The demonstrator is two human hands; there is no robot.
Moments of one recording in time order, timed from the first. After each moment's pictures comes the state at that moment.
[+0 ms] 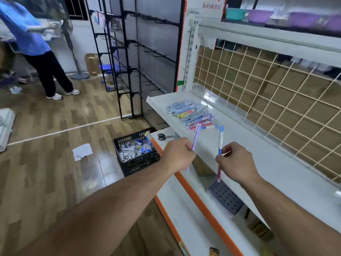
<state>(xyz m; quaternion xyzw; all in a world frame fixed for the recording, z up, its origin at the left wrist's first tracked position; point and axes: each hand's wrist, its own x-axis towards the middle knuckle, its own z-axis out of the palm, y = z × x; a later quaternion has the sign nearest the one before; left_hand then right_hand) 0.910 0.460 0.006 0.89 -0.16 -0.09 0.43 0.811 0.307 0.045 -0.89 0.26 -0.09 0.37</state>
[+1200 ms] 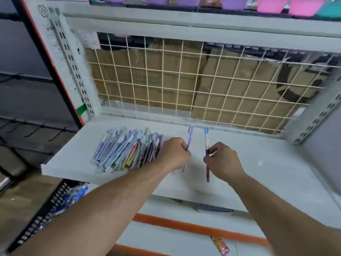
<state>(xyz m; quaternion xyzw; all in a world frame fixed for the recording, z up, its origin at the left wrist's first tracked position) 1.119 0.302 -0.003 0.79 -0.48 -0.24 0.31 0.957 0.251 0.000 -0.72 0.58 -0.18 0.34</state>
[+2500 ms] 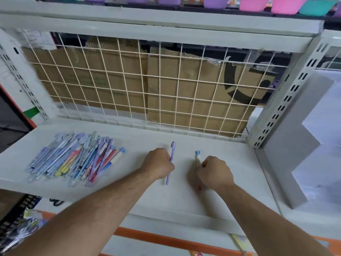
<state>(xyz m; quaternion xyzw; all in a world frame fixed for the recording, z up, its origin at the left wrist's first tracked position) 0.999 0.209 -0.034 0.82 -0.47 -0.25 0.21 0.816 0.149 -0.032 -0.74 0.62 -0.06 0.25</state>
